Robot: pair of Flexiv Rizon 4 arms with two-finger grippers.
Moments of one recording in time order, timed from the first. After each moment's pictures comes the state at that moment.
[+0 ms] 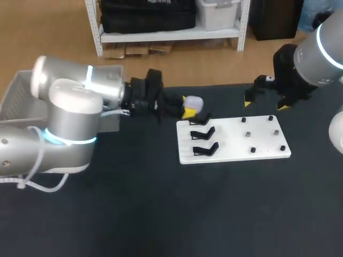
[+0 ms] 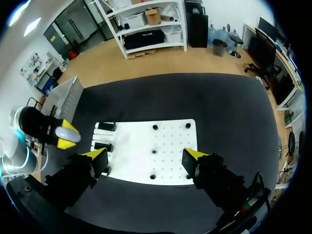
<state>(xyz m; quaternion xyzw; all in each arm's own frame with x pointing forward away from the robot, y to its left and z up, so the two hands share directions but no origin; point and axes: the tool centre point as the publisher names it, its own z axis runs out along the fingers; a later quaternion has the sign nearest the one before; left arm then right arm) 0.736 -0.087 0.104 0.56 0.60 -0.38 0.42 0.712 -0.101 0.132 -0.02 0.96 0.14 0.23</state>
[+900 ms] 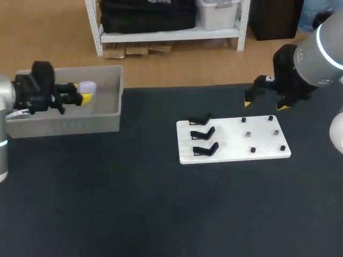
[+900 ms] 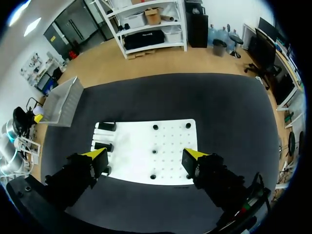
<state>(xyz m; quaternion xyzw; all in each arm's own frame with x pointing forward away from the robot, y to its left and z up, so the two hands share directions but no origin) 0.779 0.193 0.121 0.42 0.74 -0.20 0.49 0.712 -0.101 0.132 -0.02 0.96 0.14 0.23</state>
